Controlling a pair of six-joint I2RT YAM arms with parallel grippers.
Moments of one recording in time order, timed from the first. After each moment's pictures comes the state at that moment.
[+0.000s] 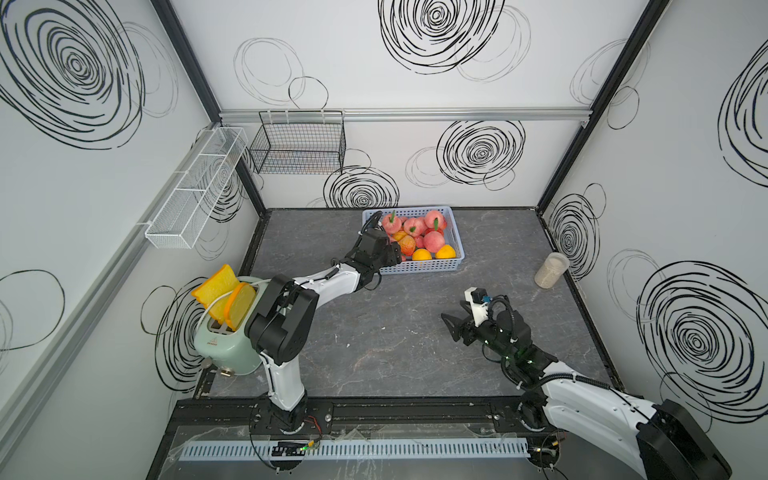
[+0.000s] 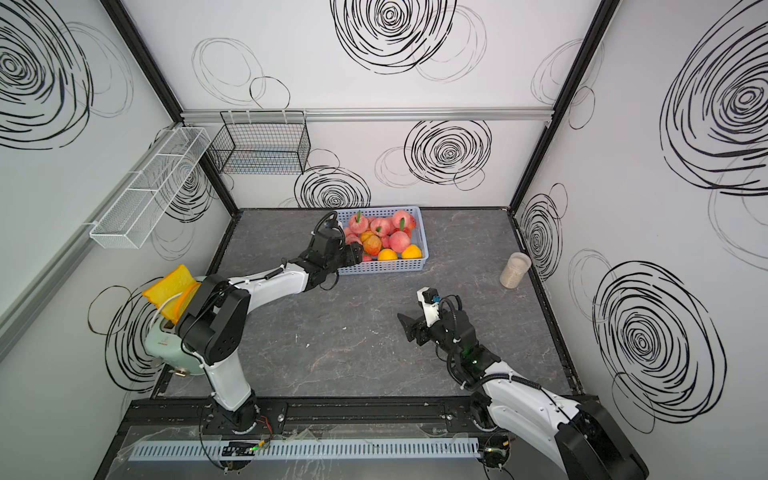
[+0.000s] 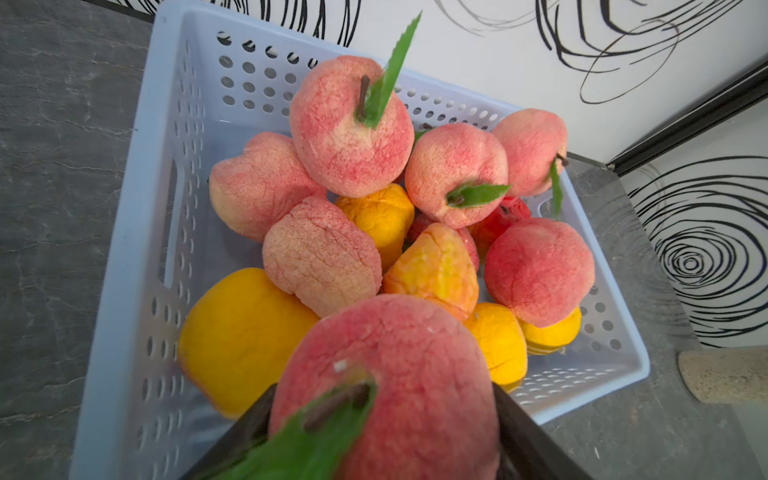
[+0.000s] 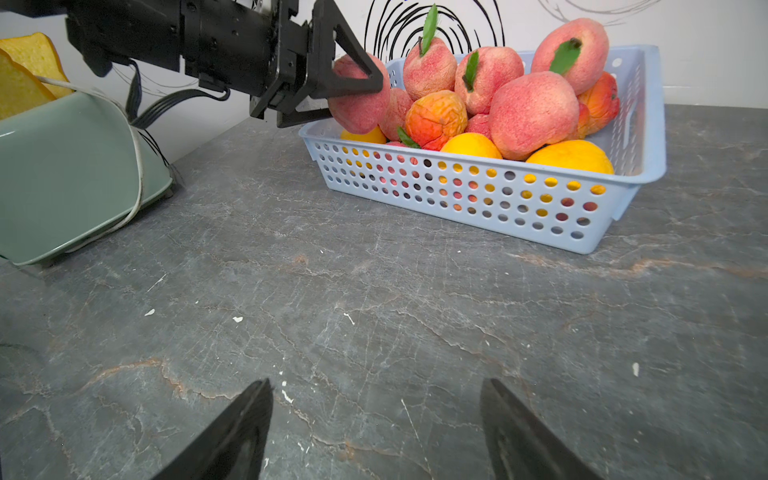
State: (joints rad) left arm -0.48 1.85 1.16 0.08 -0.07 -0.56; right arm 0.63 0.87 0.13 0.43 -0.11 0.20
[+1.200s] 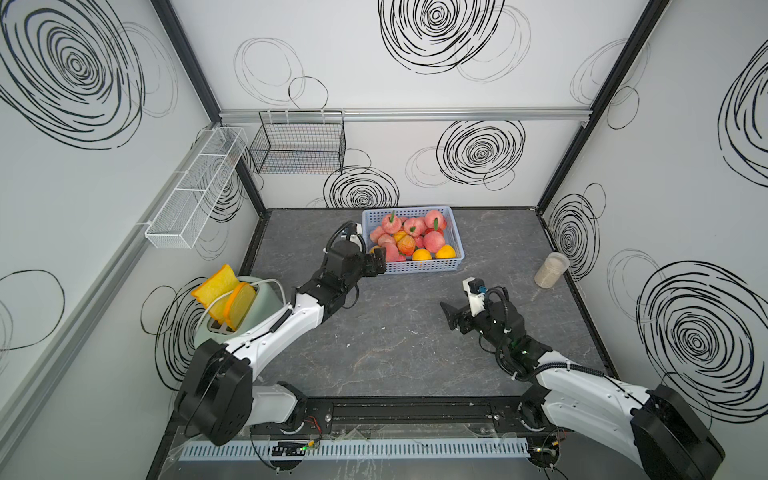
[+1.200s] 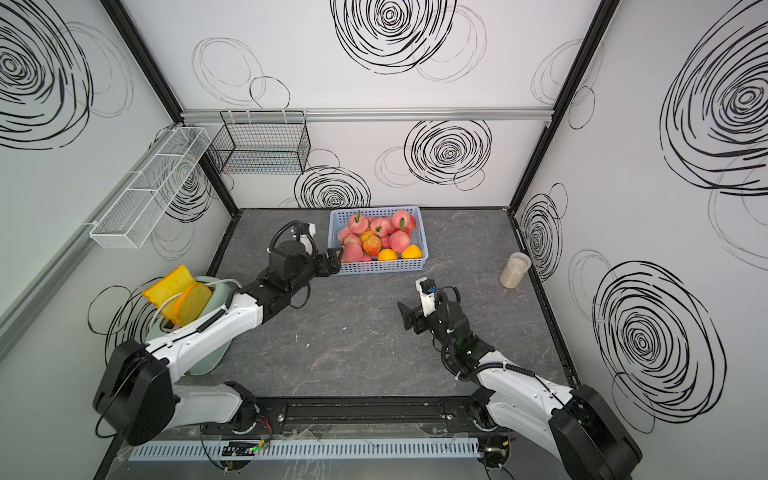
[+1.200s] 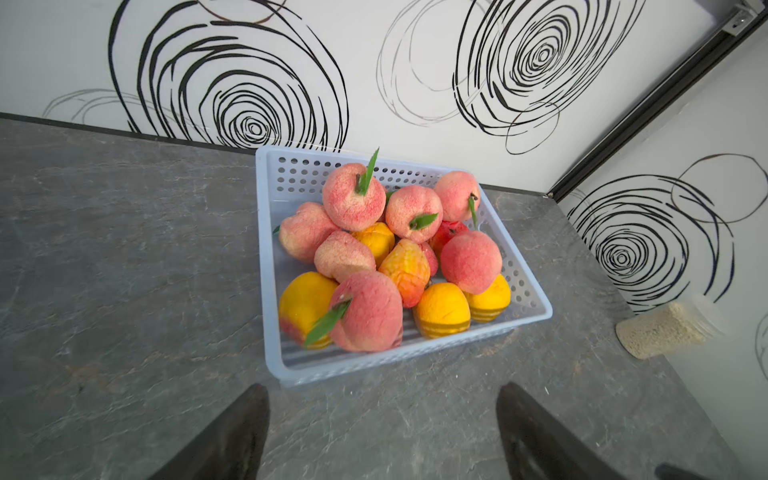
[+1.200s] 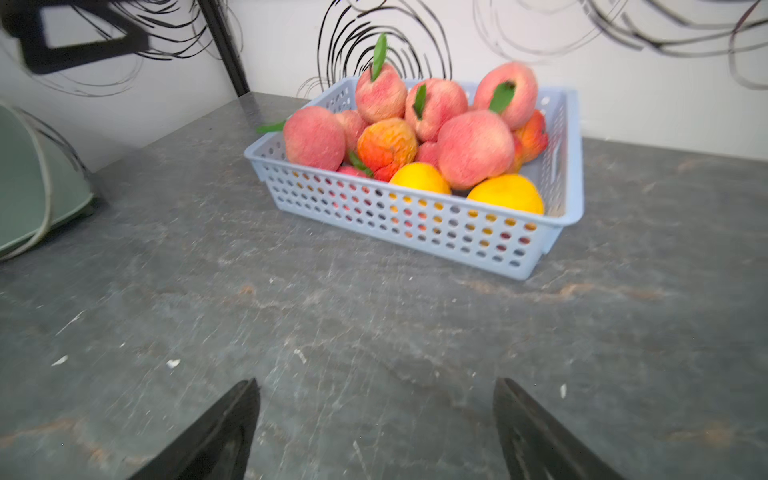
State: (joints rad) left arm -0.48 1.27 0.80 0.05 -0.09 -0.44; right arm 0.64 1.00 0.30 0.39 0.13 0.15
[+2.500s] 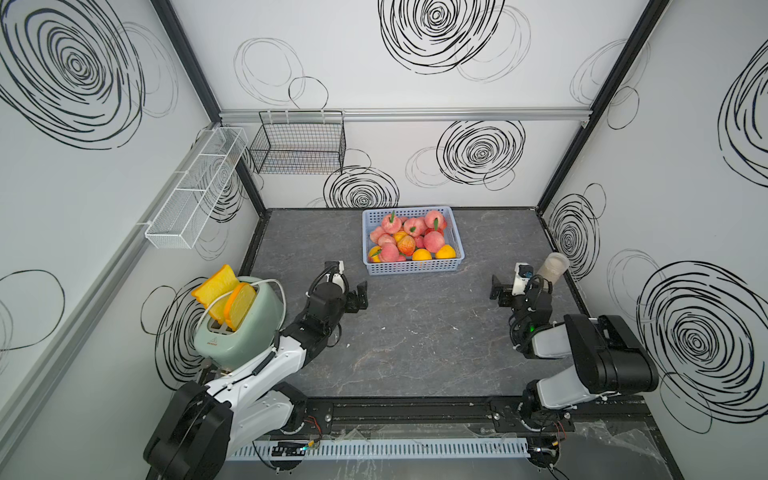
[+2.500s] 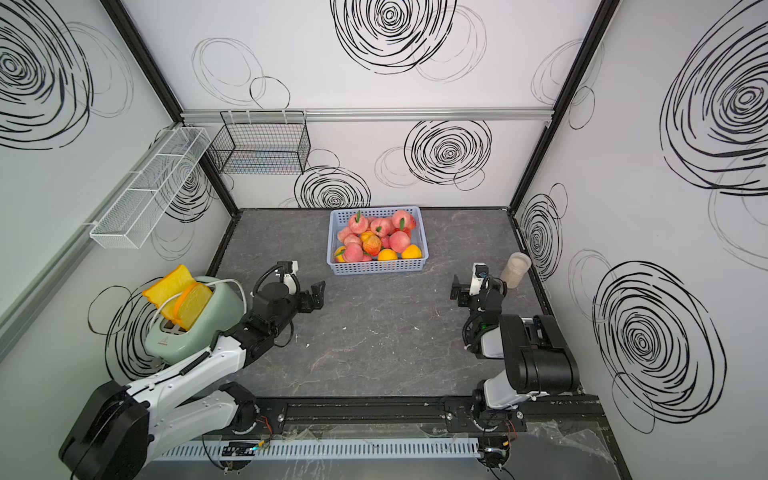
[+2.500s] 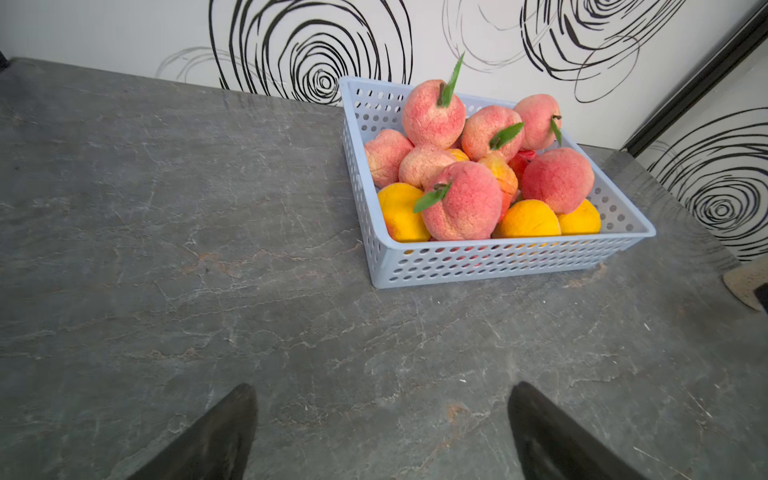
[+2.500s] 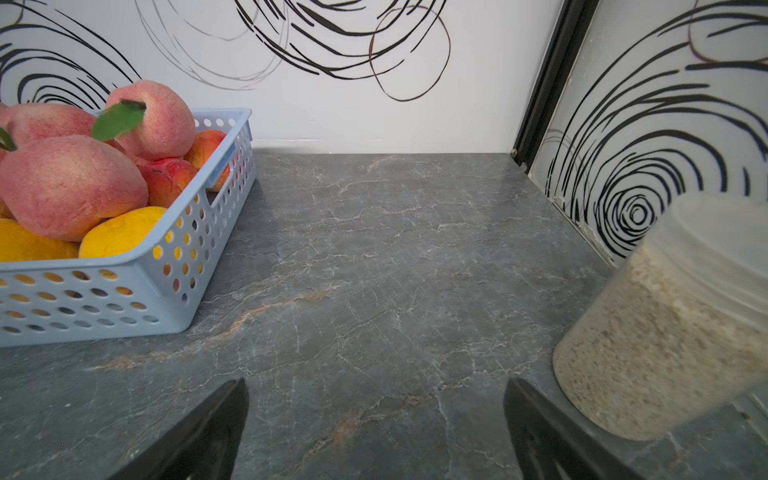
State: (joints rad) left arm -0.45 1.06 0.43 0.22 -0.22 -0.34; right arm 0.00 1.52 0.20 1.10 0.02 0.01
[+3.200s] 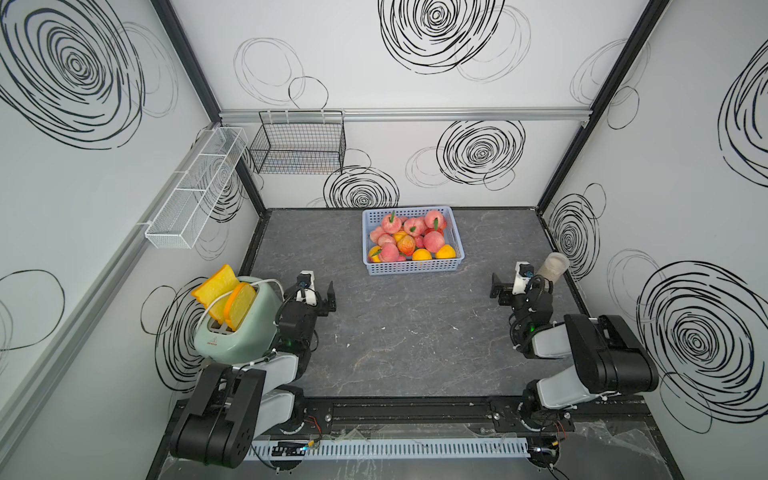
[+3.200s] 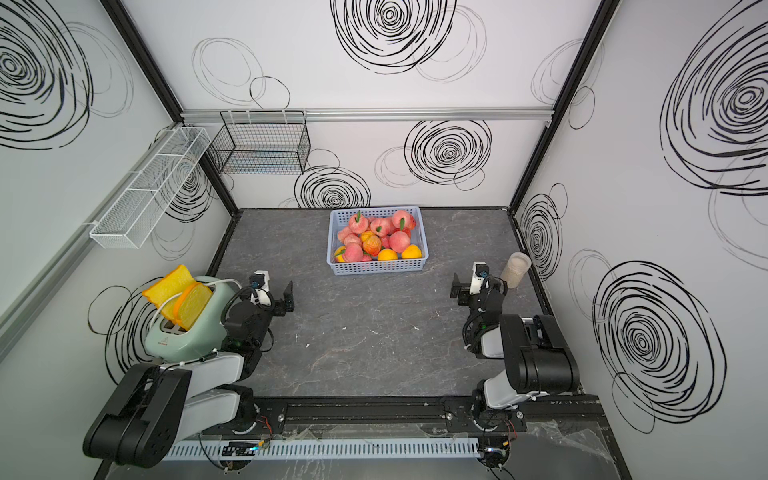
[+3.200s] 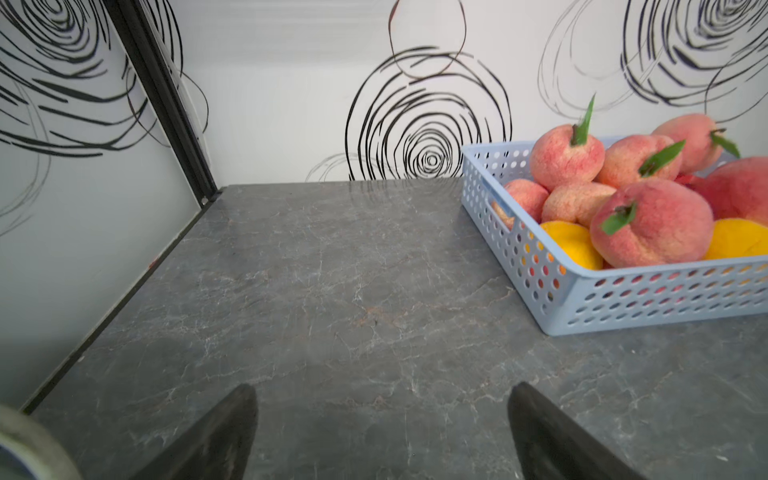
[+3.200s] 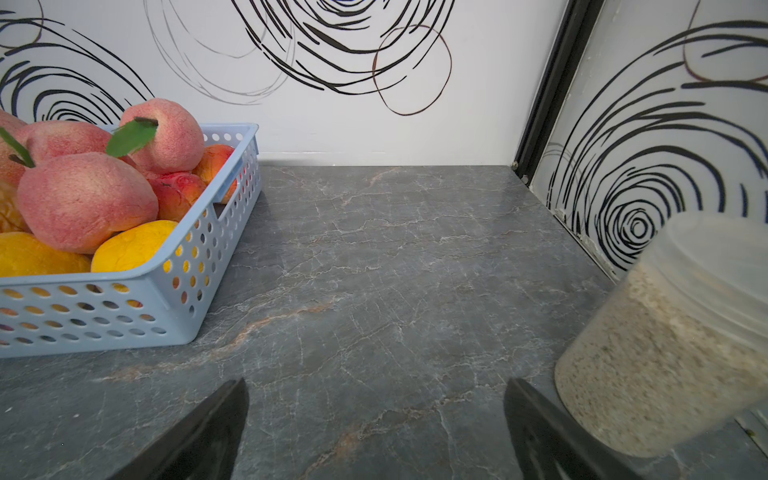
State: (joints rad) left arm -0.08 1.24 0.11 0.98 -0.09 -0.01; right arm 0.00 1.52 0.20 1.12 0.01 0.01
